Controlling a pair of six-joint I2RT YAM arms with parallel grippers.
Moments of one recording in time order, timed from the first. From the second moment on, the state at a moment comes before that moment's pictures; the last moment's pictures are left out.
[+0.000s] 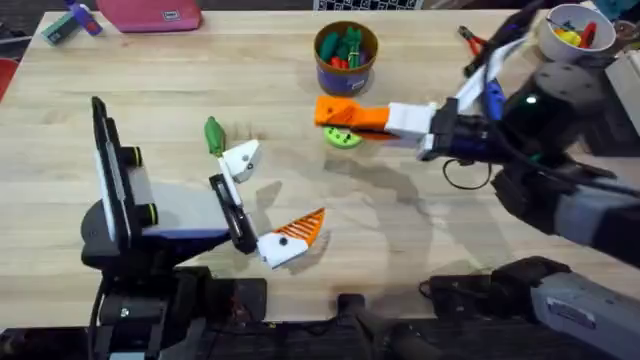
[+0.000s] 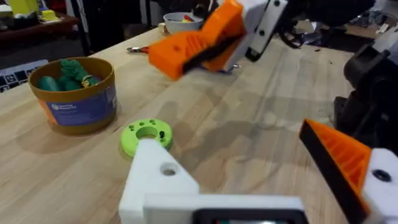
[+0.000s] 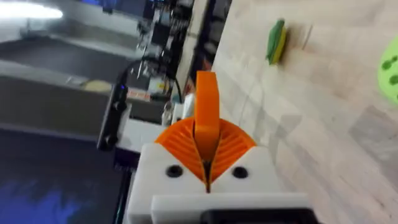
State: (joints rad) left arm 0.02 0.00 0.01 -0.12 1.13 0.06; right arm 0.26 1.14 0.36 0.63 -1.02 1.09
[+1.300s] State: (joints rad) left arm 0.02 0.00 0.01 -0.12 1.13 0.06; right arm 0.41 1.75 0.71 0.82 -1.56 1.12
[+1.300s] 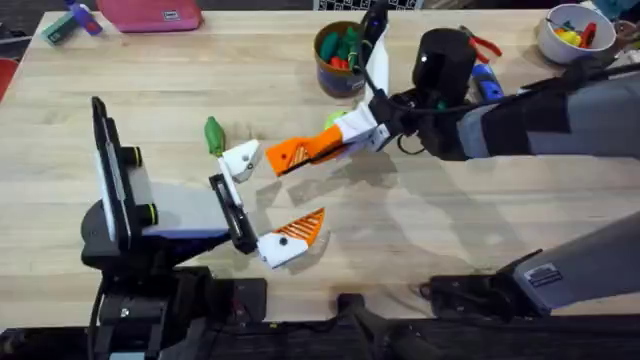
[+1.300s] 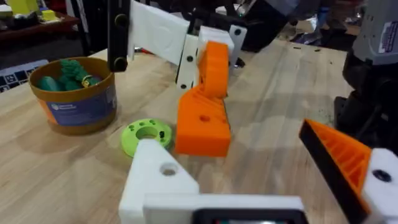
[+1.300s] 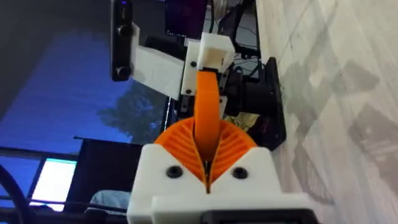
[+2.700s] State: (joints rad) left arm 0.02 0.00 0.01 -0.12 1.13 0.06; right arm 0.48 1.78 0.72 0.82 -1.48 1.13
